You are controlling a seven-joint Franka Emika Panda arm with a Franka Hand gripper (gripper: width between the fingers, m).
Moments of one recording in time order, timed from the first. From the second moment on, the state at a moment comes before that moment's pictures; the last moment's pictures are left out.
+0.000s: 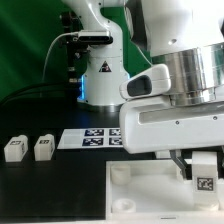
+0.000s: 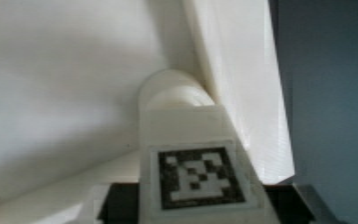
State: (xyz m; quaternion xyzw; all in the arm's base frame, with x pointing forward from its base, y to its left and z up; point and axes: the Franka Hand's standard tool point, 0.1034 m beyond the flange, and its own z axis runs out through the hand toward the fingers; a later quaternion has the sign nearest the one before) arm 0.627 0.114 0.069 -0.97 0.19 -0.07 0.10
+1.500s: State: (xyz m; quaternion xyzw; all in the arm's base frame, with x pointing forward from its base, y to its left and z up) arm 0.611 0.131 0.079 -0.94 0.31 0.02 0.12
